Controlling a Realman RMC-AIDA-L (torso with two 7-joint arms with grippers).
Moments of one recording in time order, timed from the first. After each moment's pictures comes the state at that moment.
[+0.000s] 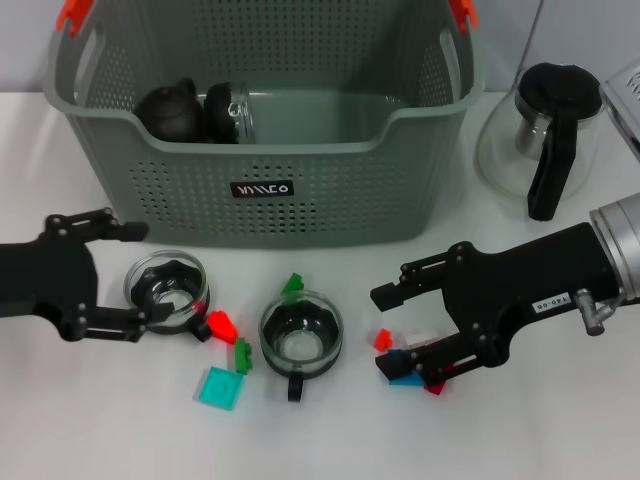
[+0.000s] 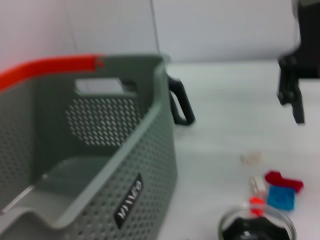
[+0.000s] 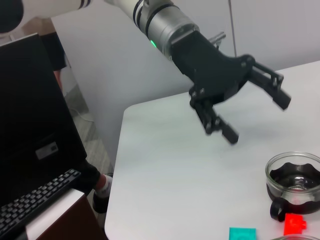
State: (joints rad) left arm -0.34 -2.17 0.54 1.26 2.21 1.80 -1.23; right arm 0.63 2.09 -1.08 -0.96 -2.01 -1.77 1.66
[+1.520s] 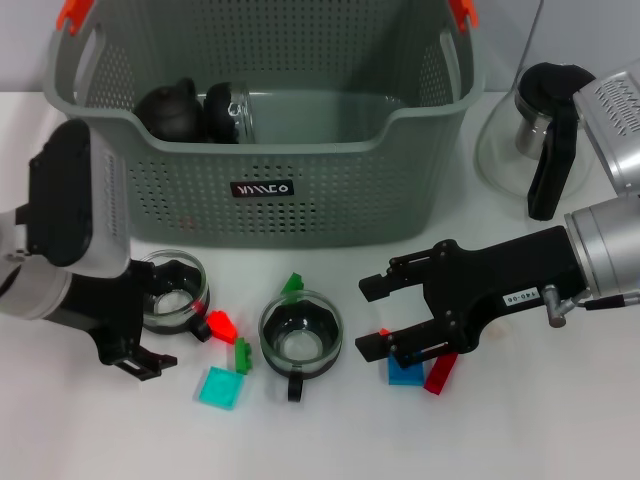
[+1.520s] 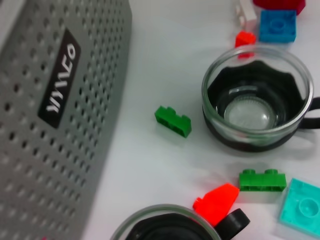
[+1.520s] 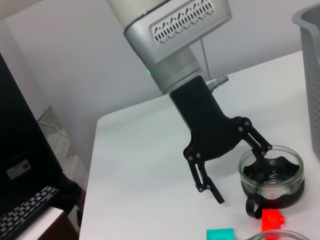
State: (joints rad) left arm -0.39 -2.17 1.14 1.35 2.64 1.49 -1.56; right arm 0.66 2.09 -1.07 -0.83 -2.01 -1.65 1.65
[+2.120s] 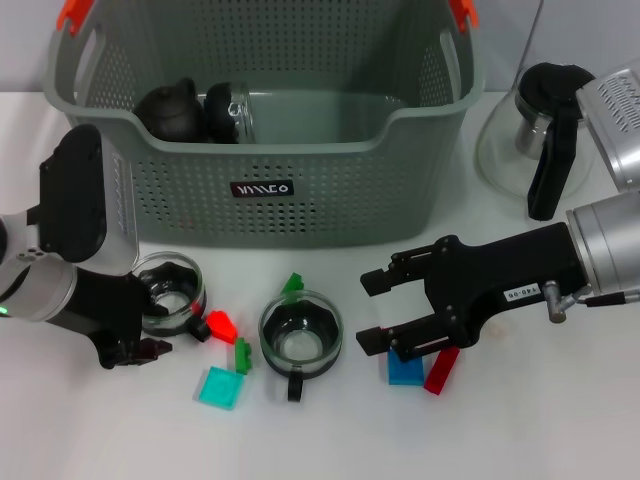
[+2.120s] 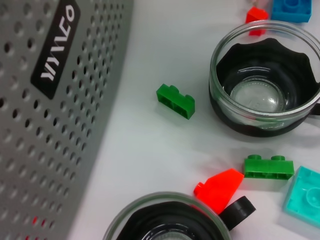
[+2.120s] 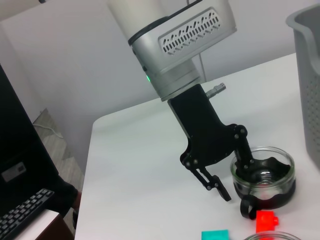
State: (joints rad) left arm -0.42 -2.17 1.15 1.29 2.67 1.47 -1.62; right arm 0.66 2.09 -1.07 -0.83 -2.01 -1.65 1.65
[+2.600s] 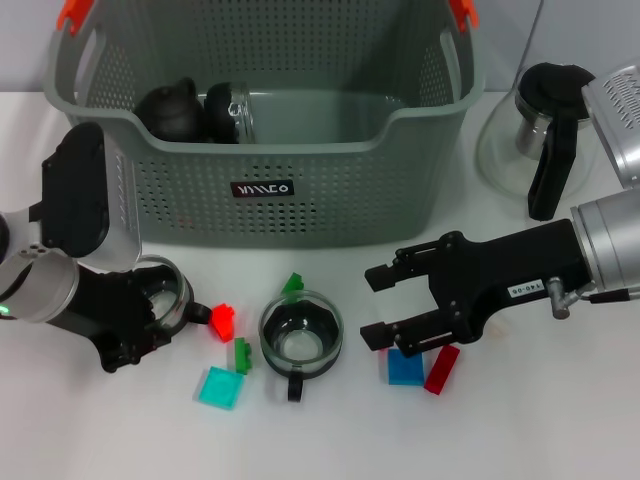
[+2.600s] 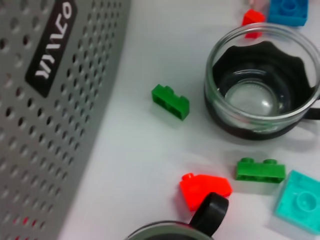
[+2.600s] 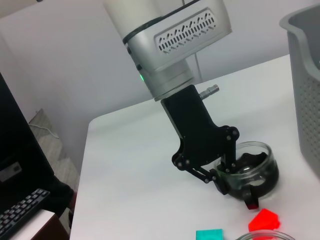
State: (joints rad) left arm -0.43 -2.17 1.14 1.29 2.68 1.51 -1.64; right arm 0.66 2.09 -1.06 -0.83 -2.01 -1.64 1.65
